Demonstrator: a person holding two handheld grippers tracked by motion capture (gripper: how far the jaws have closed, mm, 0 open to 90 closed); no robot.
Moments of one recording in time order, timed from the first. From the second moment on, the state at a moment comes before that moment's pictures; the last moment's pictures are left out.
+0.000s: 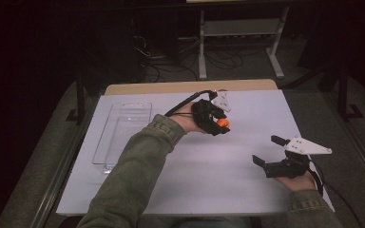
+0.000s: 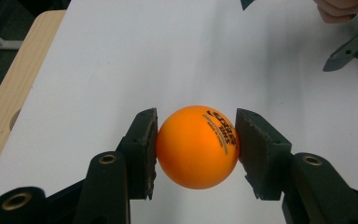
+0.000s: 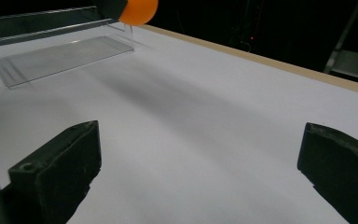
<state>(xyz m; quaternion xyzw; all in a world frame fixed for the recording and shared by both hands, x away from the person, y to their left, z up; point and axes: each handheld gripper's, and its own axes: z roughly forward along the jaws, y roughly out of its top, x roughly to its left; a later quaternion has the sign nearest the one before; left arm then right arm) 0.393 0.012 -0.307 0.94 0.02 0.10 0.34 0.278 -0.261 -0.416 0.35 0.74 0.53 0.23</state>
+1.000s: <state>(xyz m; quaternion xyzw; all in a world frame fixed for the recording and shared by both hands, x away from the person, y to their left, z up) 0.384 0.092 -0.286 0.94 0.07 0.12 0.32 0.278 -0.257 -0.415 0.34 0.75 0.52 0.23</state>
